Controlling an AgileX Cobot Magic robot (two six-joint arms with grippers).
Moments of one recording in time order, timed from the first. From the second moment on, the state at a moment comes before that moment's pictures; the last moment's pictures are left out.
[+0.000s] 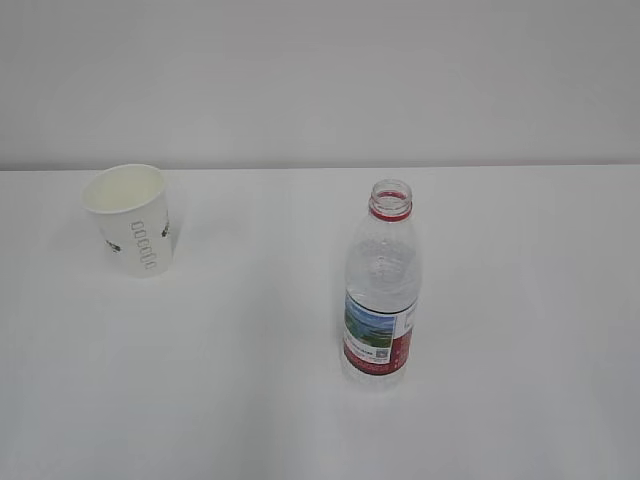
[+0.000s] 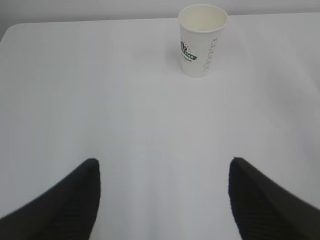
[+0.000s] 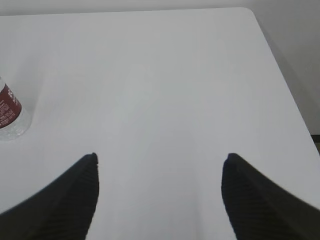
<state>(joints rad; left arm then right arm) 0.01 0.01 -0.53 -0.10 1.10 0.05 0.09 -0.01 -0.50 -0.11 1.14 0.09</state>
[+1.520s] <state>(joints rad) 0.01 0.01 -0.53 -0.10 1.10 0.05 0.09 -0.01 -0.50 -0.11 1.14 0.09</state>
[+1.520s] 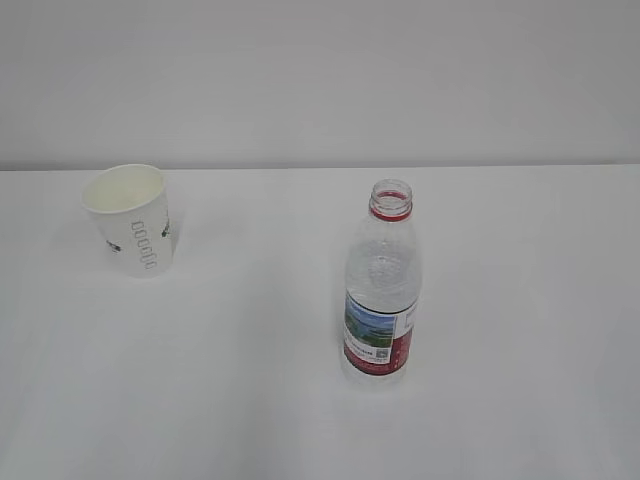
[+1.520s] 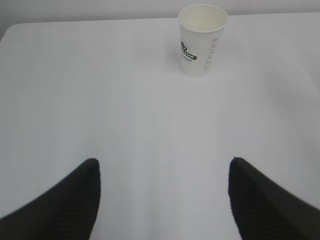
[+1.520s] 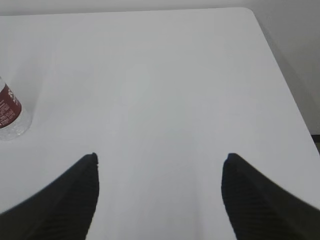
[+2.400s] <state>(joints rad) 0.01 0.01 -0.53 -0.10 1.09 0.05 0.09 -0.01 -0.51 -0.11 1.14 0.09</state>
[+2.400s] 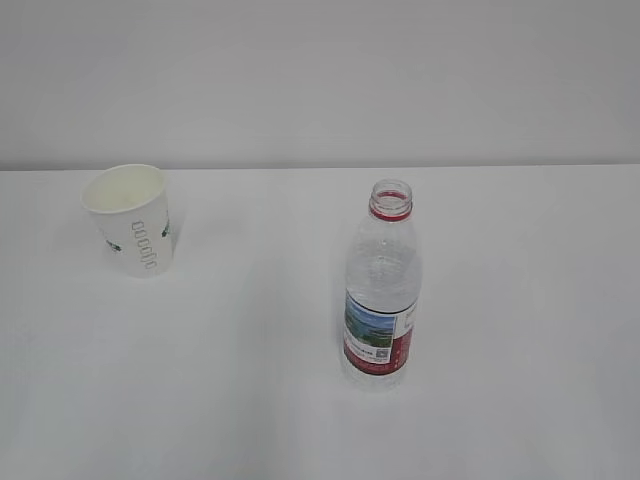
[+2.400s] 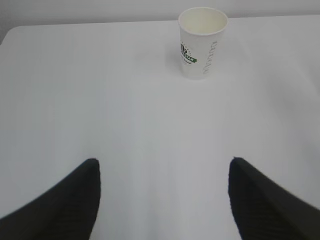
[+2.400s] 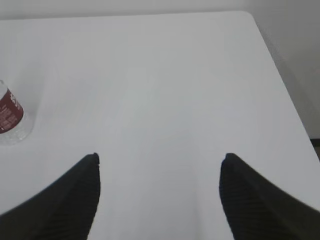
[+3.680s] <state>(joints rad) 0.01 0.10 -0.55 -0.01 0.61 0.05 0.09 -0.01 -0.53 -0.18 0.71 -0.09</state>
